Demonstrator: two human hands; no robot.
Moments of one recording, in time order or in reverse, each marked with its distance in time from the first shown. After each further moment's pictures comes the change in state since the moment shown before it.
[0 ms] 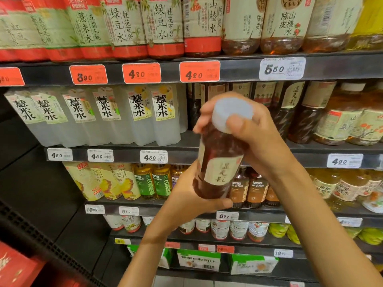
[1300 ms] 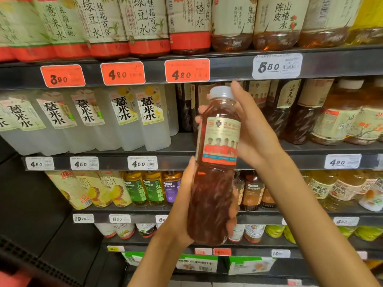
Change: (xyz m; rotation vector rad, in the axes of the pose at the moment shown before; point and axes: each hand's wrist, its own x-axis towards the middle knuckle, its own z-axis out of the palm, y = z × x) left_hand 0.019 -0.006 0.026 -1.063 -0.419 -0.428; right_hand 0.022 0.026 -0.032 0.454 0.345 0.394
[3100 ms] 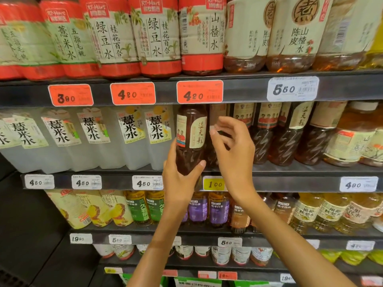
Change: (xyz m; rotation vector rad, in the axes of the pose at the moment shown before) left_hand 0.044 0.061 -0.060 1.002 0.866 0.800; right_hand 0.043 0.061 -0.004 -0.856 0.526 -0.646
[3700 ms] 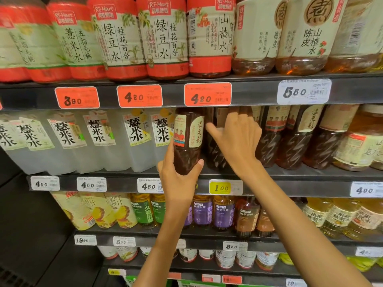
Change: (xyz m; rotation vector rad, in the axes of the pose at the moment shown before) left_hand 0.011 -0.008 -0.004 0.072 0.176 -0.010; right_hand 0.049 0.010 0.017 -0.881 0.056 -0.286
